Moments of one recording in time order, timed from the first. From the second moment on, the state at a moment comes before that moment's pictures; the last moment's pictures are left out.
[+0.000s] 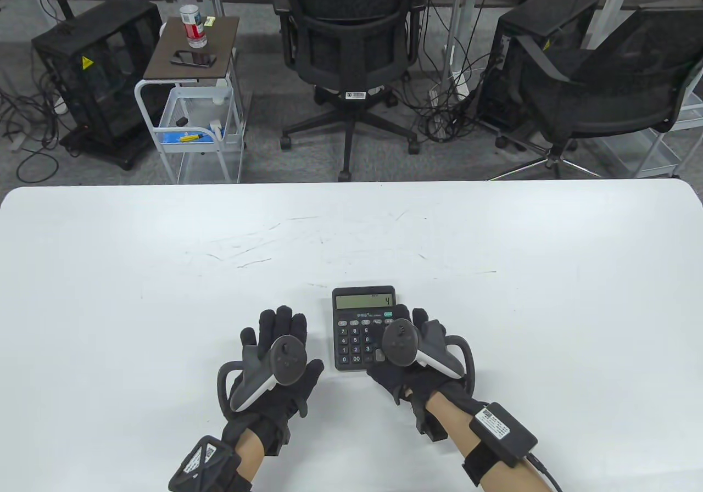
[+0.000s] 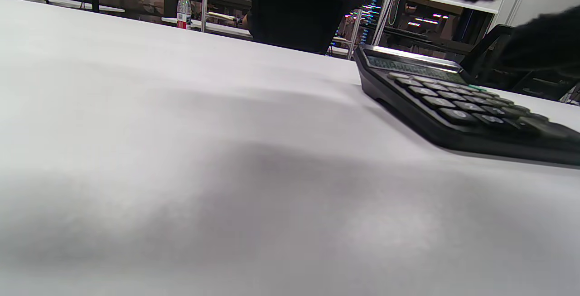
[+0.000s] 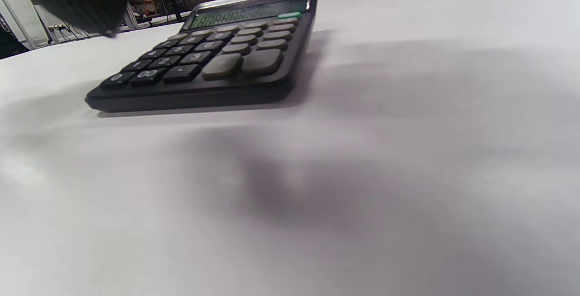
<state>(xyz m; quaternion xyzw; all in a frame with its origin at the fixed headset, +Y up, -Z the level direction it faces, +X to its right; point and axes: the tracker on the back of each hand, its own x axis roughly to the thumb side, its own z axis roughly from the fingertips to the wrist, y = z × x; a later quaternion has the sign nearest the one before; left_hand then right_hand) -0.172 -0.732 -0.337 -0.06 -0.06 0.09 0.99 0.081 -0.740 -0.362 0.11 0.12 0.98 0.10</state>
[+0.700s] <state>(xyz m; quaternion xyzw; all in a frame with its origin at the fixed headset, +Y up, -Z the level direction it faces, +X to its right) -0.171 -0.732 -0.336 -0.06 -0.06 0.09 0.99 0.107 -0.749 -0.341 0.12 0.15 0.98 0.09</state>
